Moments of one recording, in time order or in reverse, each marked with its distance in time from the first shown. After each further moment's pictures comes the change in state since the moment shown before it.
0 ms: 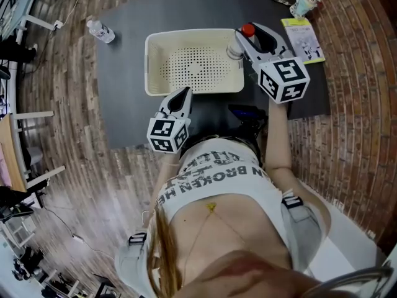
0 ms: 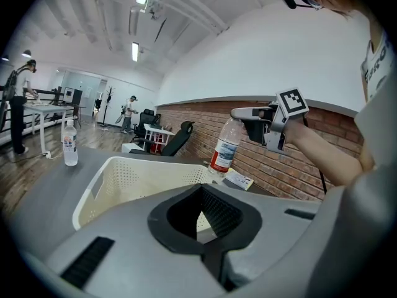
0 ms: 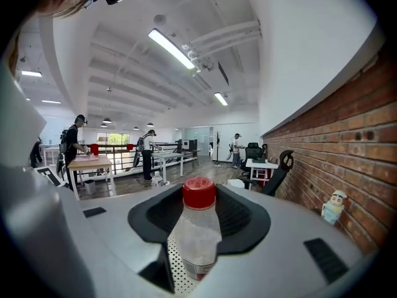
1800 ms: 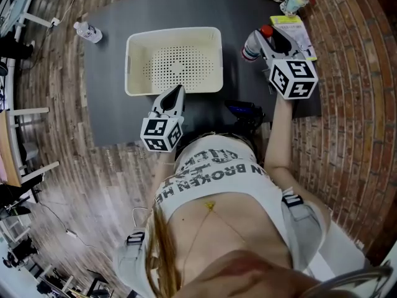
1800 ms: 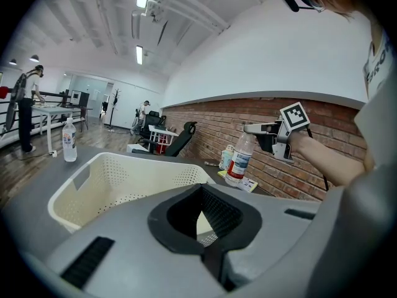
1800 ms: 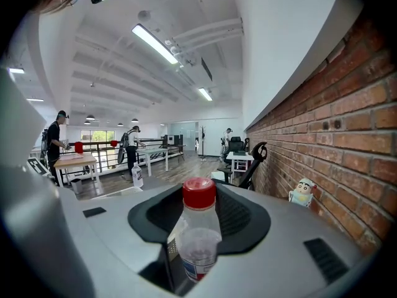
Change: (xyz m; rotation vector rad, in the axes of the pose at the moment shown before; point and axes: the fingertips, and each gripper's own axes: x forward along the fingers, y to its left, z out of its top) left arm 0.038 -0.041 -0.005 -0.018 -0.019 0.065; right arm -0.053 -0.121 -0.049 0.051 0.053 -0.134
